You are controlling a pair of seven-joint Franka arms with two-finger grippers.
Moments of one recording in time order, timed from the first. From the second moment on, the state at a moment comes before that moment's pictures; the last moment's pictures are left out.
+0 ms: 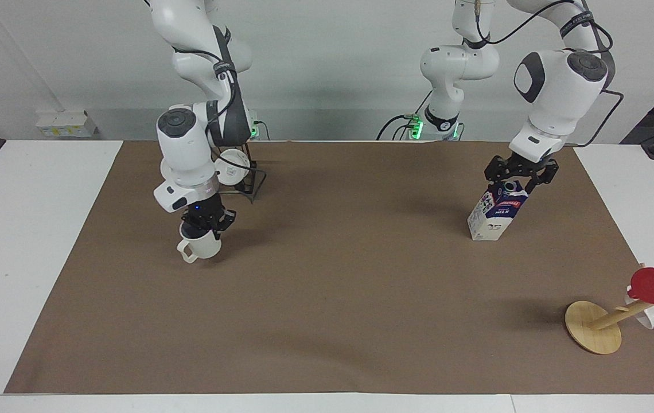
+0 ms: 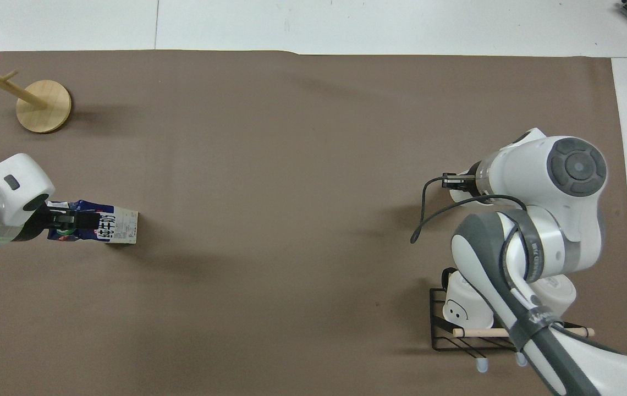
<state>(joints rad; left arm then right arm) -0.04 -0.17 0.00 -2.18 -0.01 2.08 0.10 0.32 0.13 -0.14 -2.05 -0.02 2.31 0.32</state>
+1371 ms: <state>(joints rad) -0.04 -0.19 0.01 -2.18 0.00 2.10 0.16 0.74 0.37 -0.14 -1.74 -0.03 2.18 0.94</state>
